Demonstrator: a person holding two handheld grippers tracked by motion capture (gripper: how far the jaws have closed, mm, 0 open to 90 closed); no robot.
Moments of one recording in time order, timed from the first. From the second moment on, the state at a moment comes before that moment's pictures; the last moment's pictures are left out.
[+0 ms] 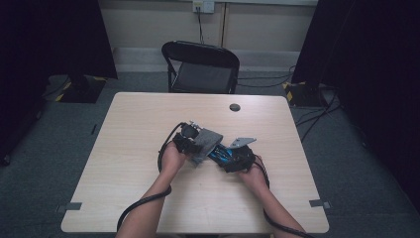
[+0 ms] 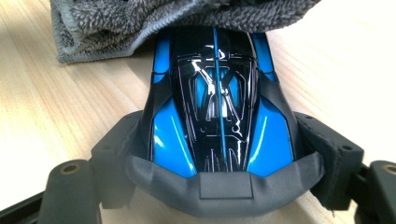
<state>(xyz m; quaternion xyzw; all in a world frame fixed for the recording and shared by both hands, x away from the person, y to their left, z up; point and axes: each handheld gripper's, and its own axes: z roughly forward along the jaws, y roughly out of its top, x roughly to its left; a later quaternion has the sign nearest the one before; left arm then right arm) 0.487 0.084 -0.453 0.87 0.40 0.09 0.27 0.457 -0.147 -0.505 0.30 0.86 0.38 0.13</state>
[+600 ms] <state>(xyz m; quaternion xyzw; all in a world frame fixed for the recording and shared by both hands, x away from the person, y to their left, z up) 0.498 0.097 -0.457 0.87 0.42 0.10 0.26 0.457 -0.147 -0.505 0.30 0.86 0.38 0.13</state>
